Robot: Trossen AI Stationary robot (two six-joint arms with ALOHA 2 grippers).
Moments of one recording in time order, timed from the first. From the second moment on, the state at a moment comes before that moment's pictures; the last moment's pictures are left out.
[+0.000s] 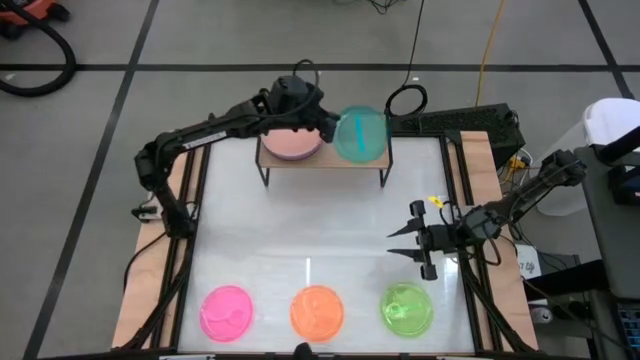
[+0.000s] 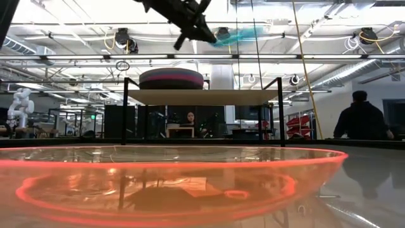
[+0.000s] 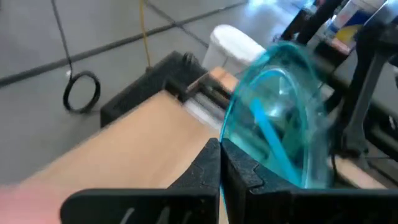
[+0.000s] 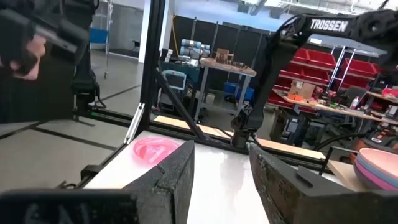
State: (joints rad) left arm 0.46 1.75 1.69 -0.36 0.09 -0.36; right arm 0.56 0.81 0.45 0.41 0.42 -0.17
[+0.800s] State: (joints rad) left arm 0.52 1.91 1.72 -0.34 0.00 -0.39; right arm 0.56 0.81 0.45 0.39 0.42 -0.16
